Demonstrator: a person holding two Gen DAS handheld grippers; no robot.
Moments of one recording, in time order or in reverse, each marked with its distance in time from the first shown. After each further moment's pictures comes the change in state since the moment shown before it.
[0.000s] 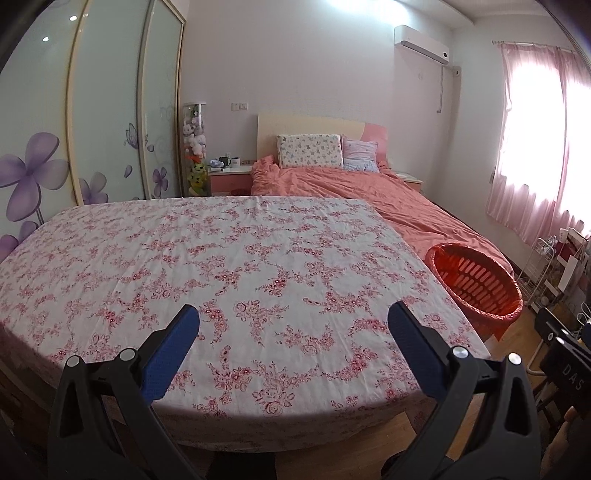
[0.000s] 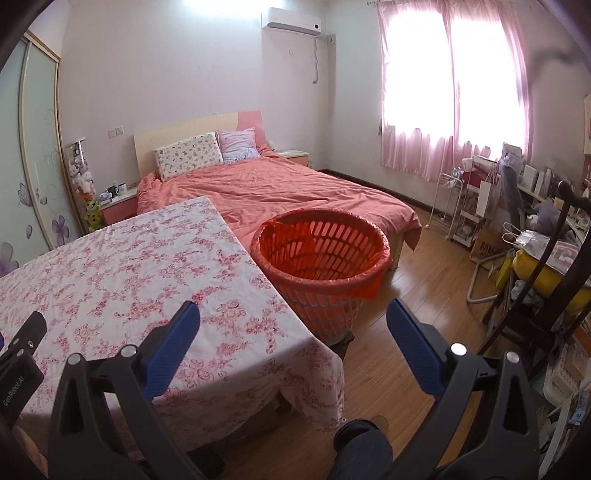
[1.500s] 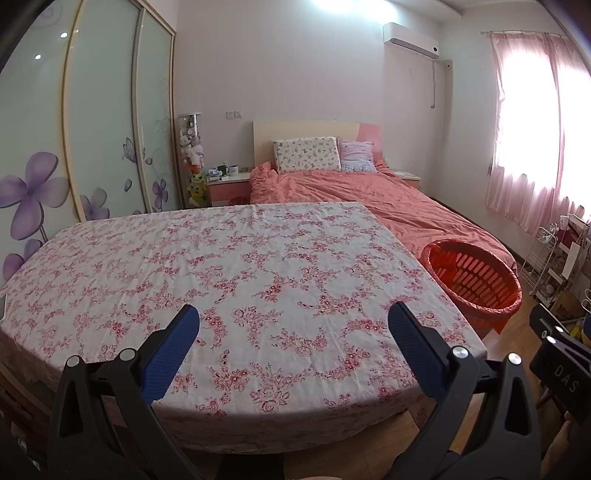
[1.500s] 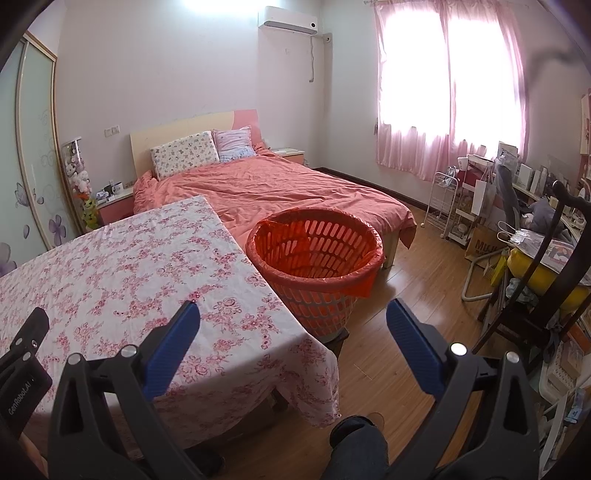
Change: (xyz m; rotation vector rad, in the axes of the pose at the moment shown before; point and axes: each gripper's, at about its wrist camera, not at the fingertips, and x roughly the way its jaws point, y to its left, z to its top) left arm -0.014 -0.019 0.003 0.056 -0.016 0.019; right arm -0.008 -0.002 0.000 -0.001 0.005 -0.019
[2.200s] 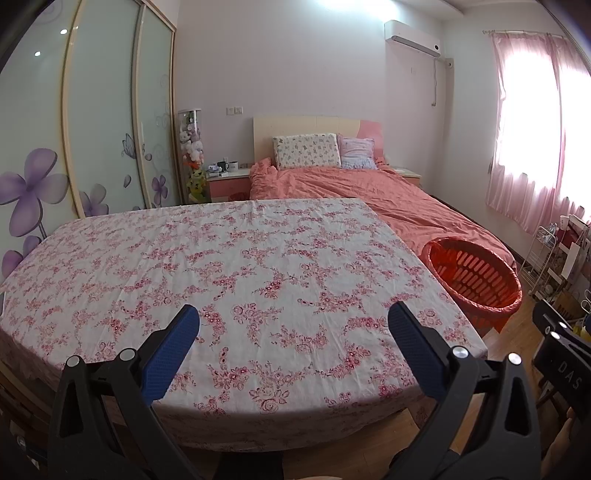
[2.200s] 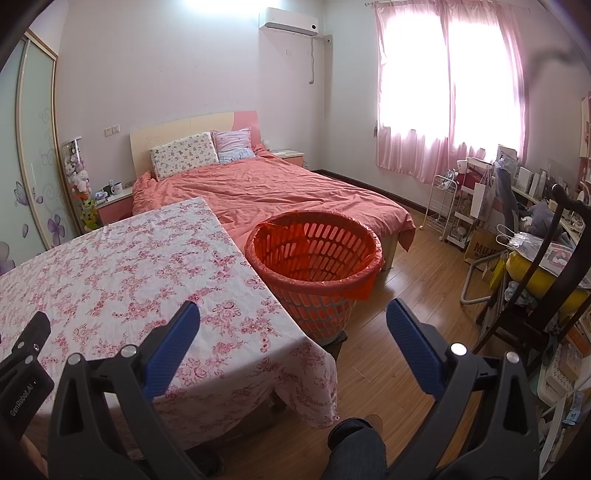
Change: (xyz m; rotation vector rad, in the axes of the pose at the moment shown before) left arm 0.003 0.001 -0.002 -0.003 0.010 -0.003; right arm 0.001 0.001 0.001 -0.001 -0.004 -0.003
